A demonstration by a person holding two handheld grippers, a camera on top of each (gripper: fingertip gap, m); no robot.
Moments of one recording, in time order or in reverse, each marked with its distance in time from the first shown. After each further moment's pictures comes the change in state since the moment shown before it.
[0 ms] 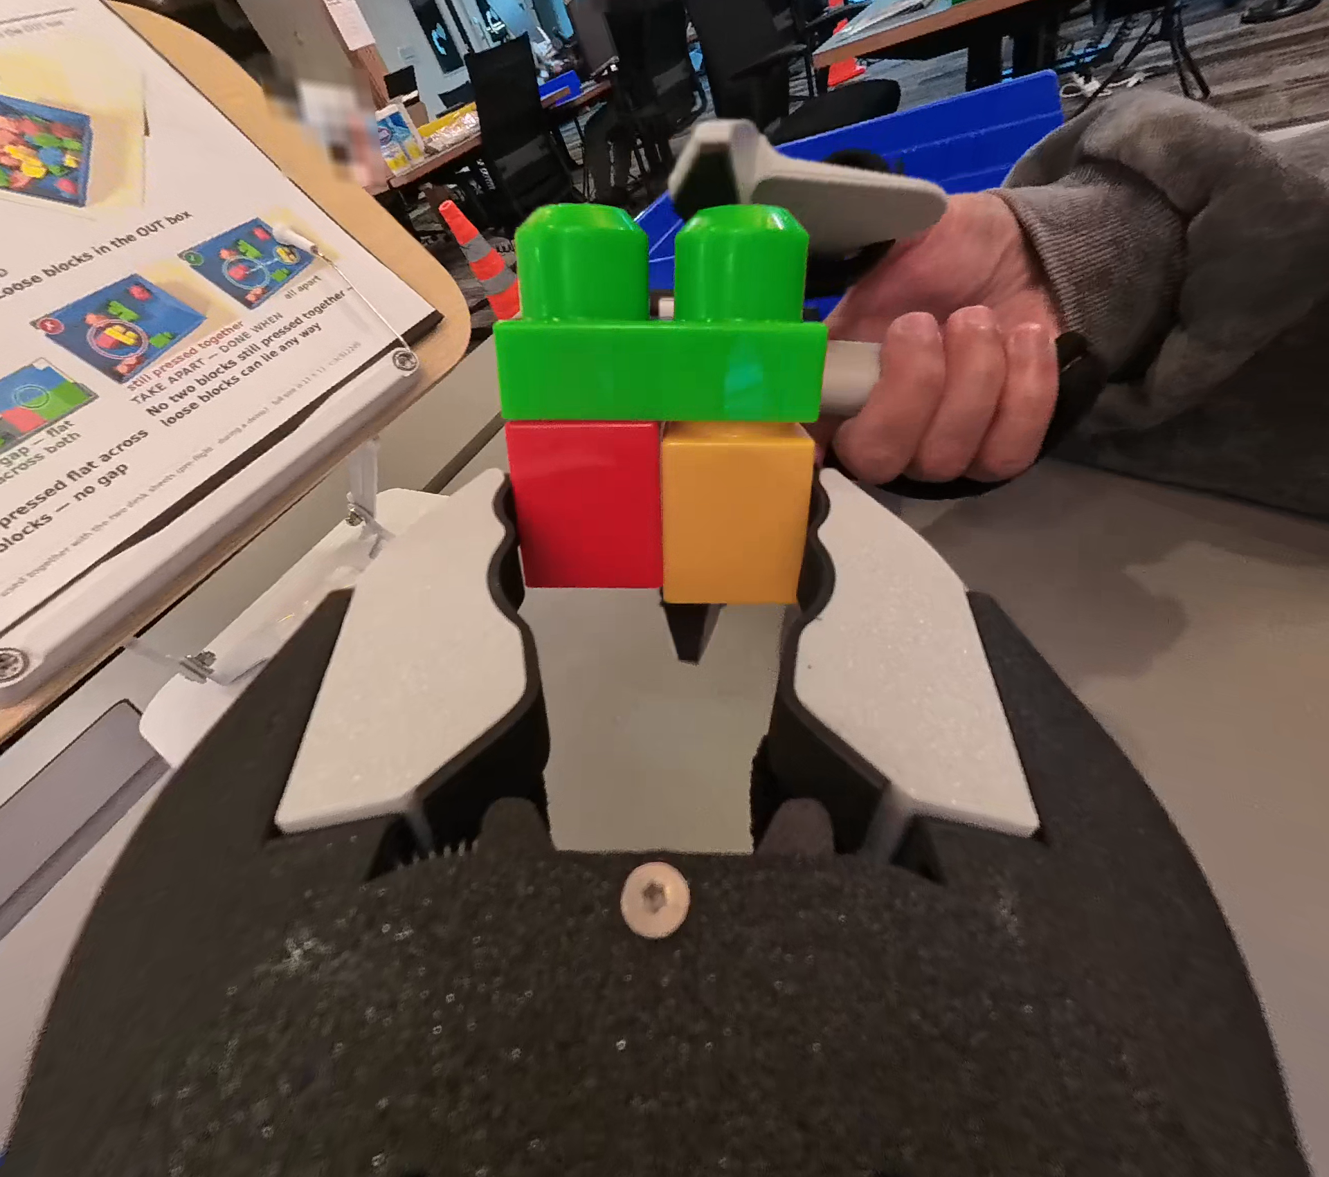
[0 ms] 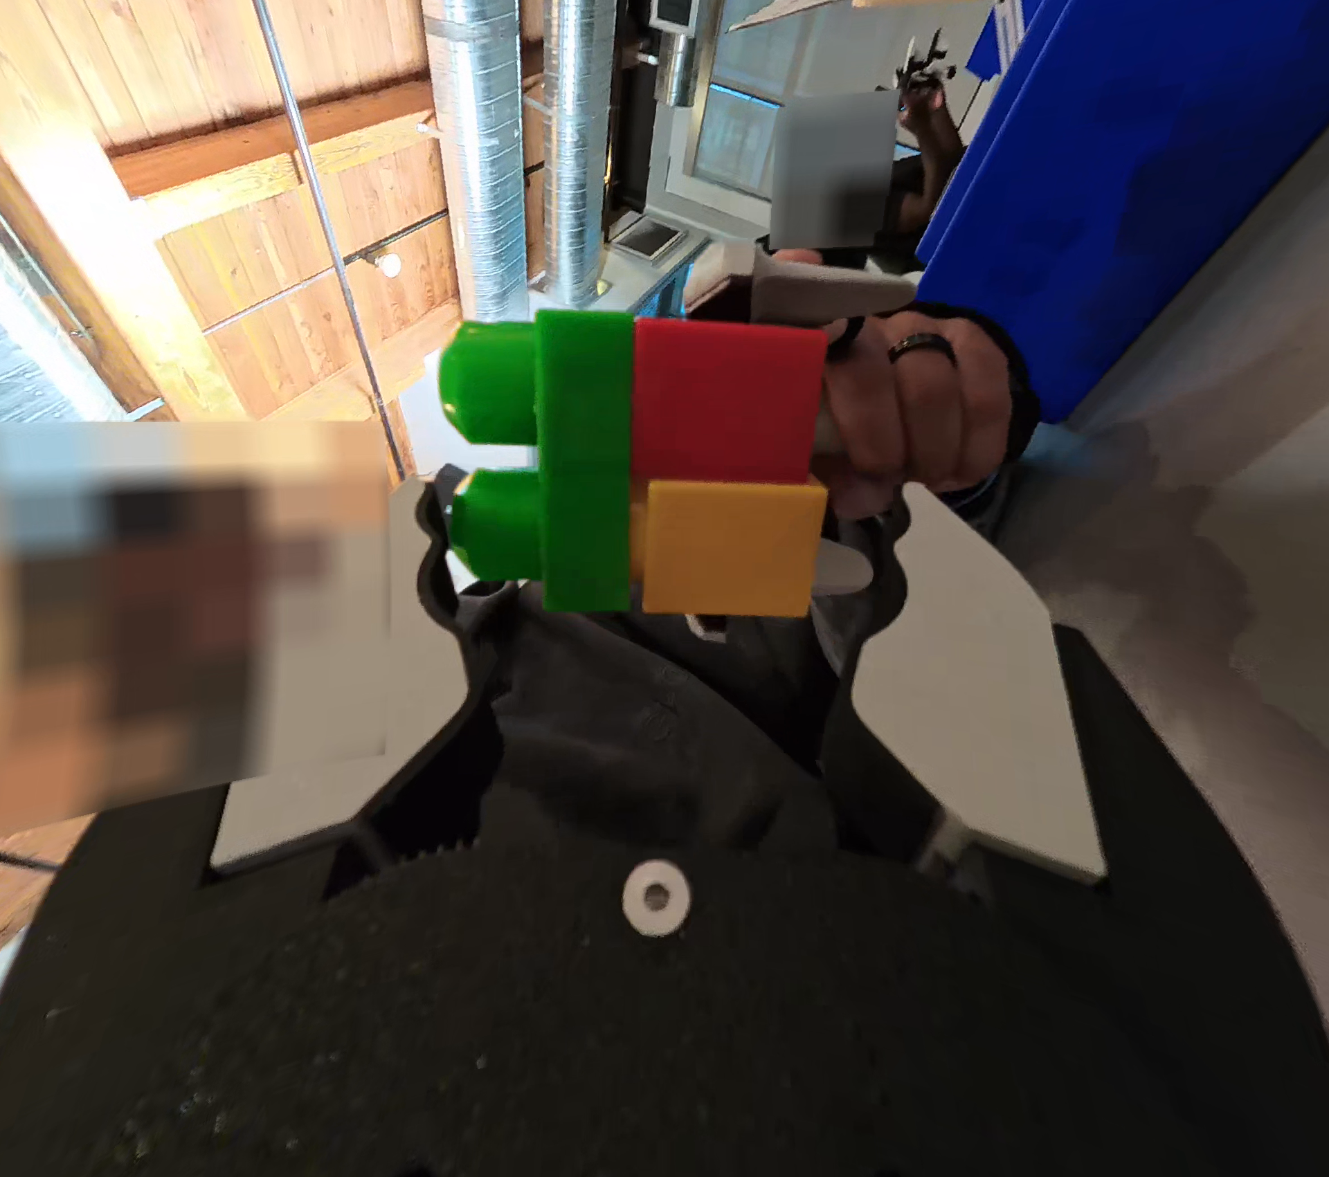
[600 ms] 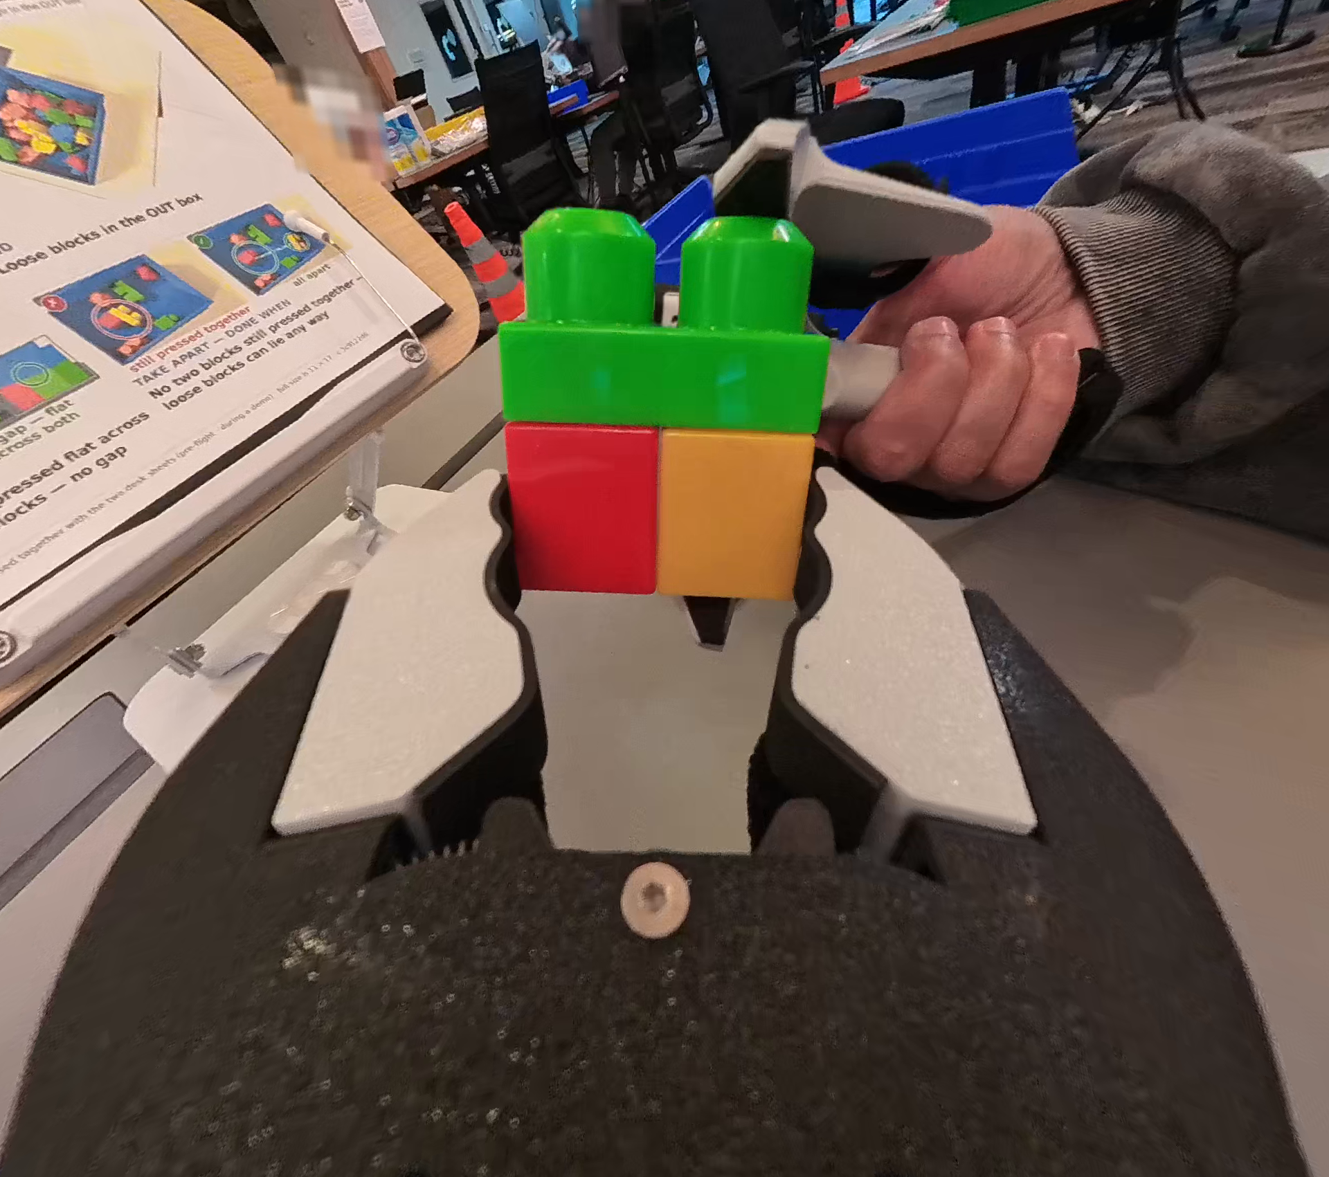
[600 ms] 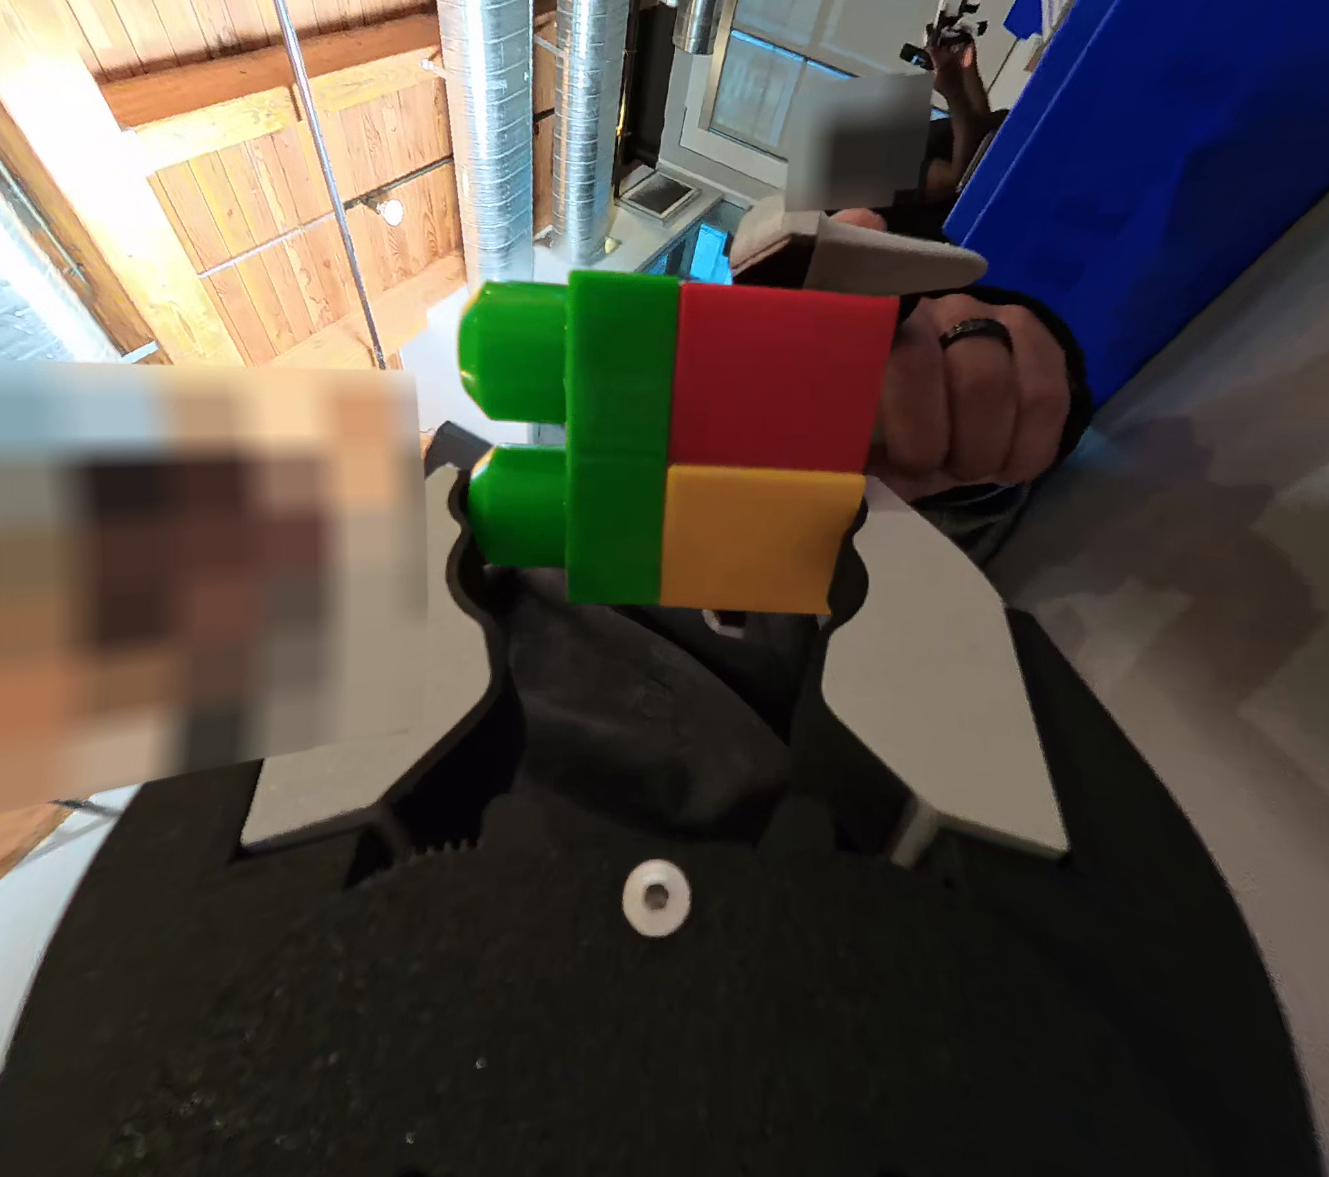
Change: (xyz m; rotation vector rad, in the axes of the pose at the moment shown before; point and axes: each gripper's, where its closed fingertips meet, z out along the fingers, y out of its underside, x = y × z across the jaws) left arm -0.005 0.002 0.001 0.020 -0.004 -0.028; right arm -0.004 0.006 0.007 -0.061 -0.022 -0.037
